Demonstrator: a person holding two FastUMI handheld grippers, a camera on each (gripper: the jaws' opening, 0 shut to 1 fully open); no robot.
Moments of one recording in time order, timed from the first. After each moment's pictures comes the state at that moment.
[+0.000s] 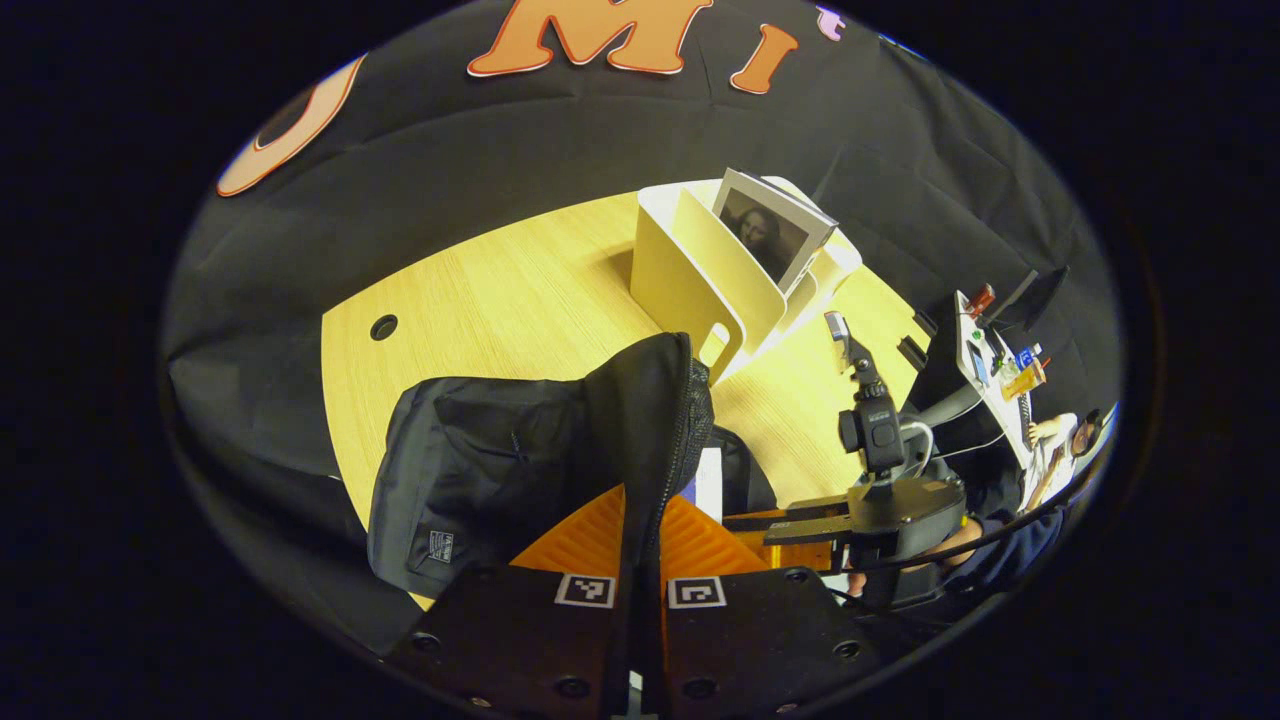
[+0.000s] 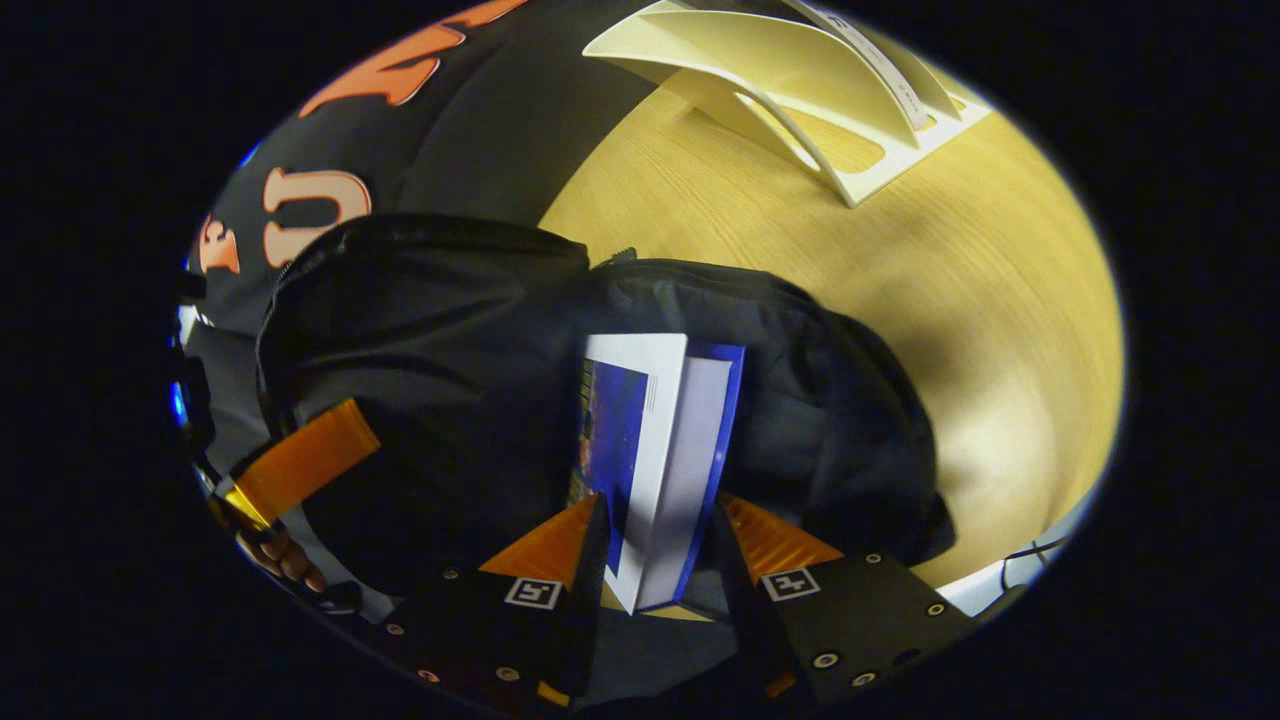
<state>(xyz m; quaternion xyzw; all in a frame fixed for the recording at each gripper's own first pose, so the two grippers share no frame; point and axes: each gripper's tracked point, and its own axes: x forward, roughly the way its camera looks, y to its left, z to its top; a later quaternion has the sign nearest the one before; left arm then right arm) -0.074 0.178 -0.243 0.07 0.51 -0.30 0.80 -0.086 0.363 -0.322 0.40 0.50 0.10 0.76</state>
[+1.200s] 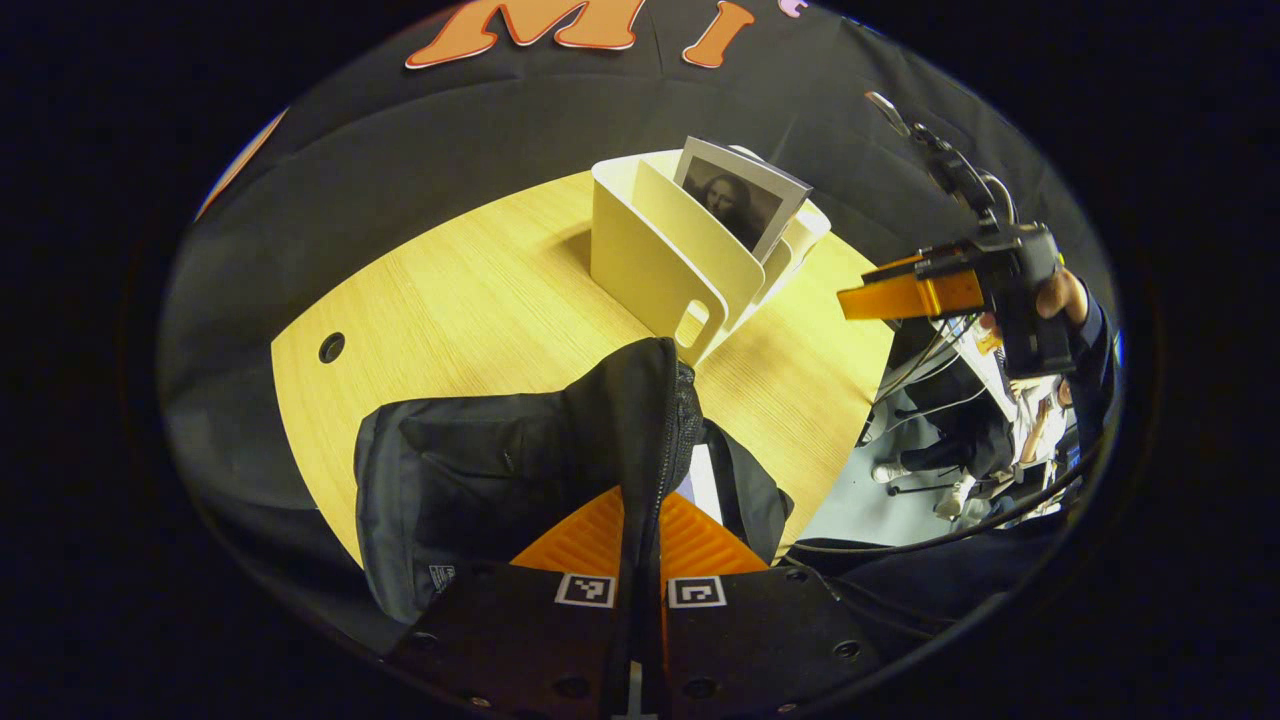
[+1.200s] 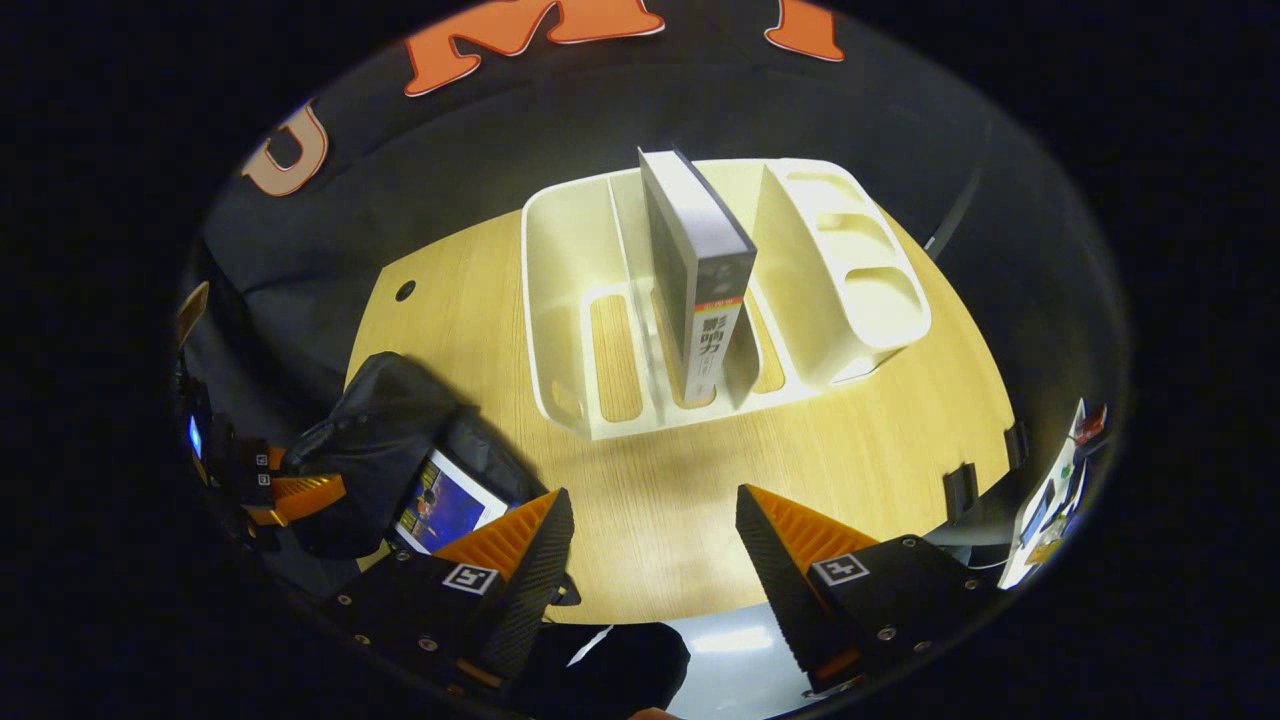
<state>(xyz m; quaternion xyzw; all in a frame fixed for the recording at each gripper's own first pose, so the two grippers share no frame) -0.059 0.170 -0.268 0.09 0.52 -0.36 0.77 -0.035 0.124 -0.213 0.12 0.52 -0.05 0.85</state>
